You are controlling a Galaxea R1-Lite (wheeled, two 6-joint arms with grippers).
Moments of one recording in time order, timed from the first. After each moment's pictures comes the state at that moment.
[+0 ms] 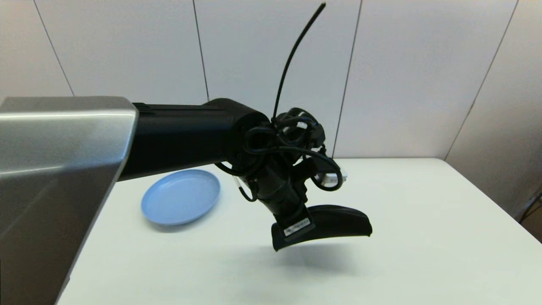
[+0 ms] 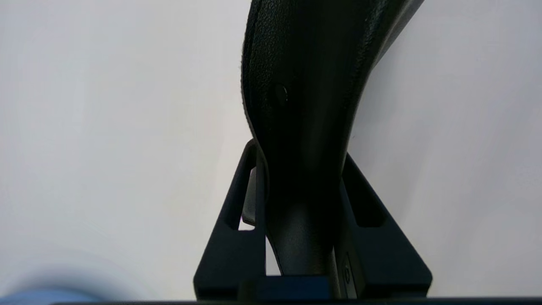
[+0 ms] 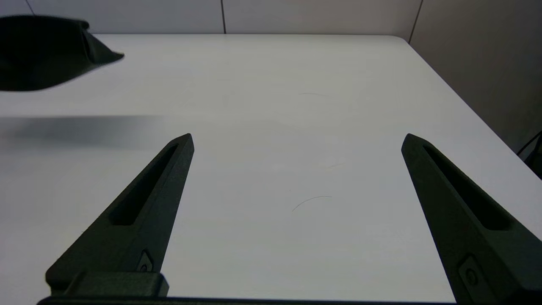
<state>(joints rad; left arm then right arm) -0.84 2.17 -1.93 0.81 -0.13 0.48 0.00 0.00 0.00 0.00 0.01 -0.01</state>
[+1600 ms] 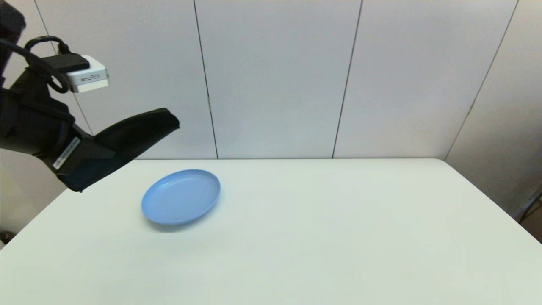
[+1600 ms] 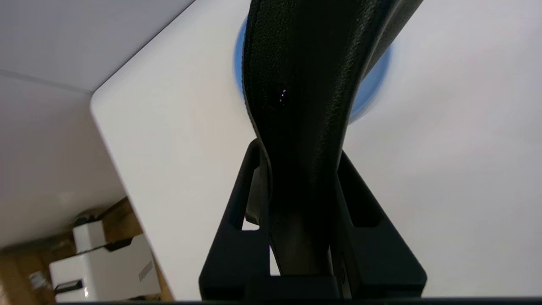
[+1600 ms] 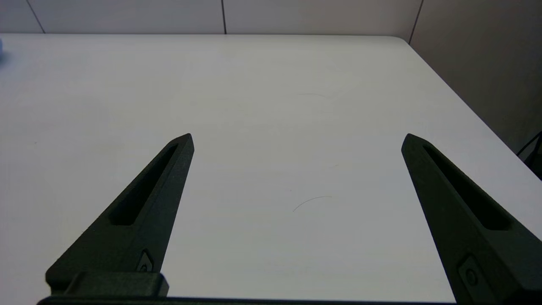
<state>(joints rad) -0.16 1.47 -1.53 0.81 -0.02 0.52 0.00 0.00 0.00 0.00 0.01 -0.01</state>
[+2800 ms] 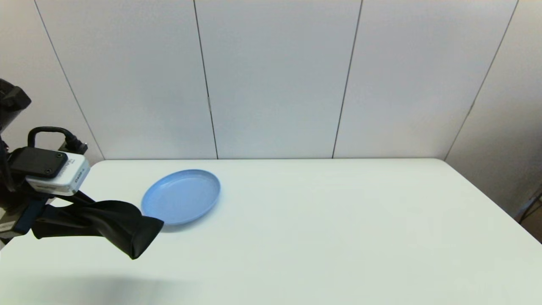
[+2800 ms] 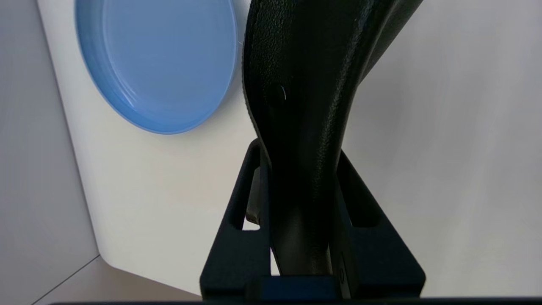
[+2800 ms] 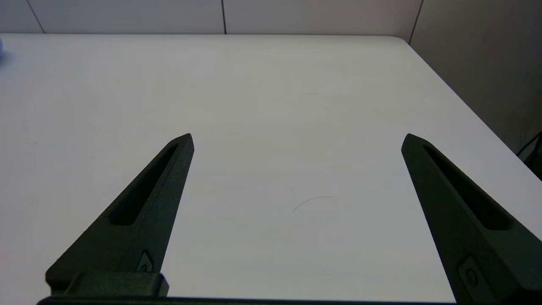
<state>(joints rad) 0.13 1.56 -1.43 1.11 -0.40 1.69 0.00 0.00 0.00 0.00 0.01 -0.01</state>
